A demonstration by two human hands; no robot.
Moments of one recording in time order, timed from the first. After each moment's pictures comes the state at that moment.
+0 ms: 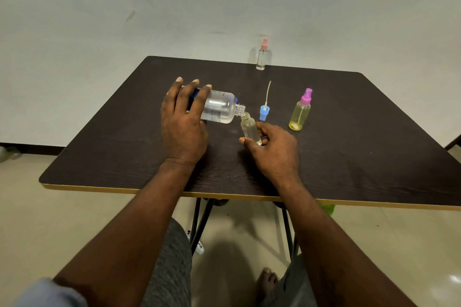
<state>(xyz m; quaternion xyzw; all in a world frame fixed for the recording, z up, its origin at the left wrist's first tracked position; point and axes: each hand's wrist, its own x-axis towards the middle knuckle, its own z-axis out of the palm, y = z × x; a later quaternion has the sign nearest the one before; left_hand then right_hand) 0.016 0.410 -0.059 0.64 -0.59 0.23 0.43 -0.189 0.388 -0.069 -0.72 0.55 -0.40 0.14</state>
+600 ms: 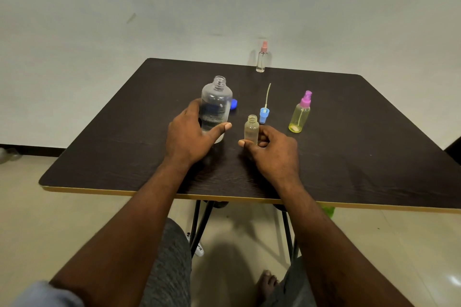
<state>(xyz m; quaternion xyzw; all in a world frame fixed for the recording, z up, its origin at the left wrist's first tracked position) 0.020 0.405 -0.065 0.66 -0.59 -0.01 0.46 -0.188 0.388 -0.068 -0.70 0.56 -0.40 0.20</state>
